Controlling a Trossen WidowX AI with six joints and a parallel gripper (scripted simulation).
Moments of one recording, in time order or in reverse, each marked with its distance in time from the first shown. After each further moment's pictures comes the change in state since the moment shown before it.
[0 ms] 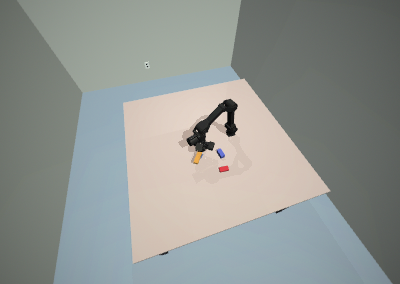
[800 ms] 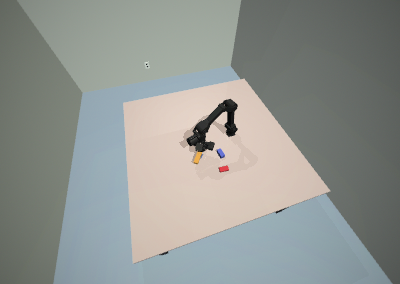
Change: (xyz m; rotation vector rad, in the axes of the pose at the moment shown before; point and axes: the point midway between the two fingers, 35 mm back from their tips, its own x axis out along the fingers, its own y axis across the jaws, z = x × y) arm 0.000 0.000 0.000 0.000 0.000 0.000
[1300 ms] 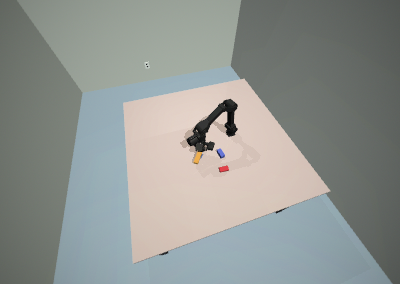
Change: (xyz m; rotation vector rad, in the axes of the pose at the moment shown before) arm 0.000 0.000 0.000 0.000 0.000 0.001
